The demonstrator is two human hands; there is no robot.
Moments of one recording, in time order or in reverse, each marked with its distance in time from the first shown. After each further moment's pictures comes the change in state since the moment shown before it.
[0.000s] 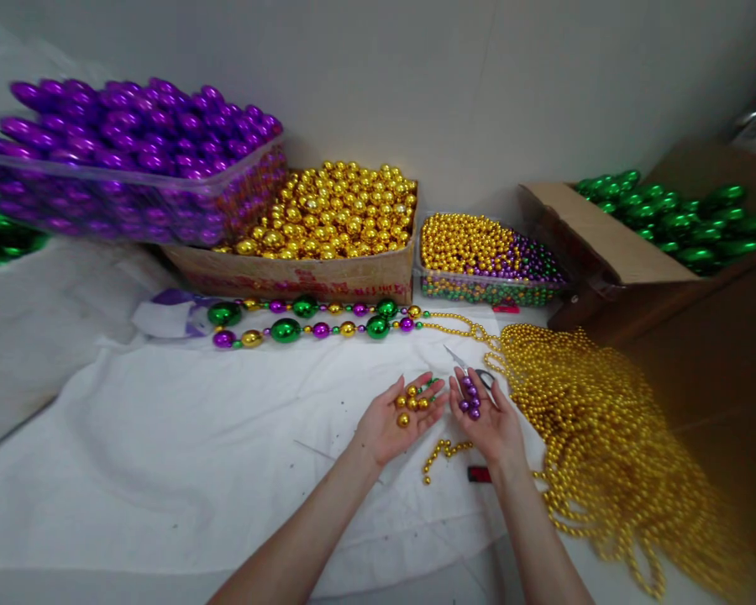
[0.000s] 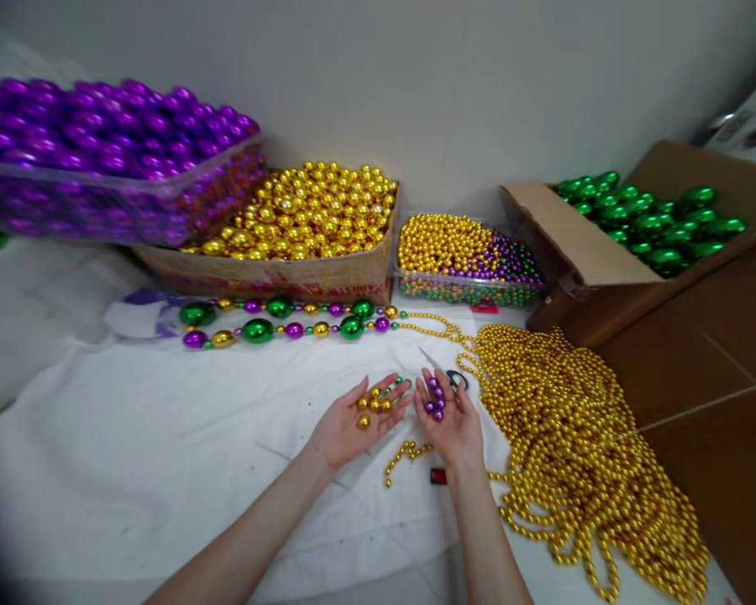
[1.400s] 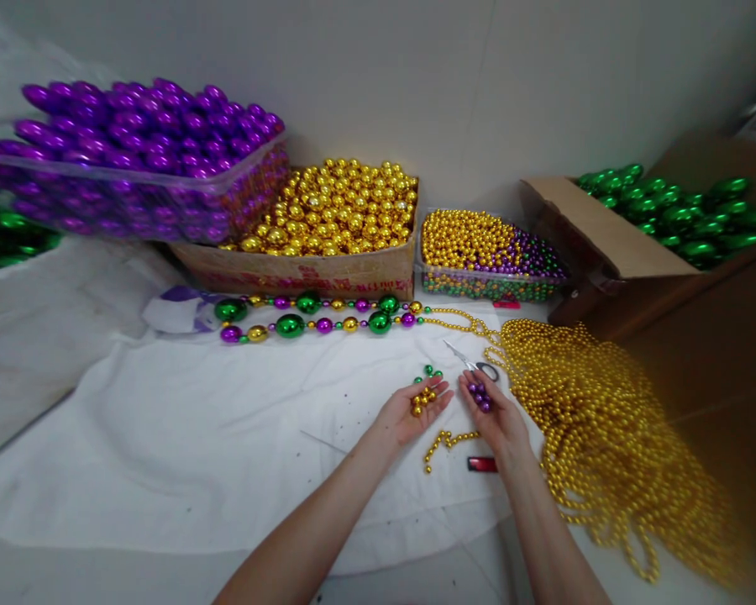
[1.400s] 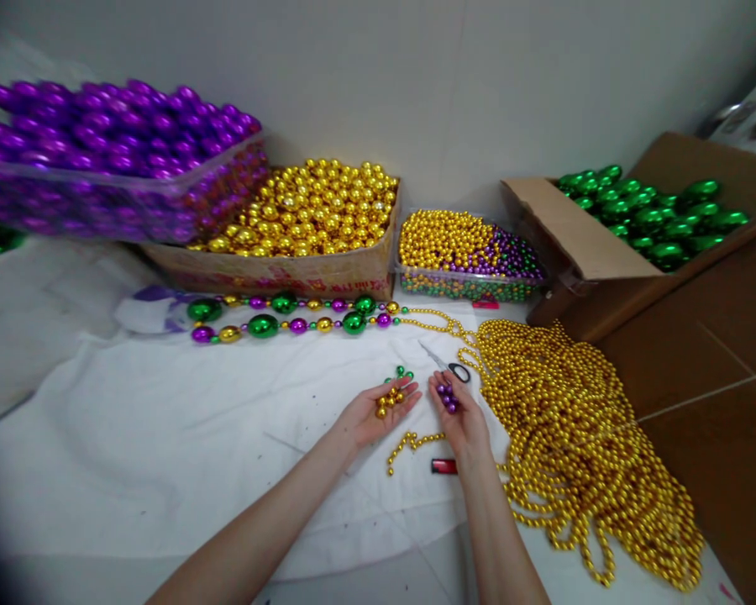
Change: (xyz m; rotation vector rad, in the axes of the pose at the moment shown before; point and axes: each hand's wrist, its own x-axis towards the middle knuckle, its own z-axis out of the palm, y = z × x) left_hand 0.034 -0.015 -0.013 0.029 0.283 0.029; right_hand 0.016 -0.014 -0.034 -0.250 0.052 -0.223
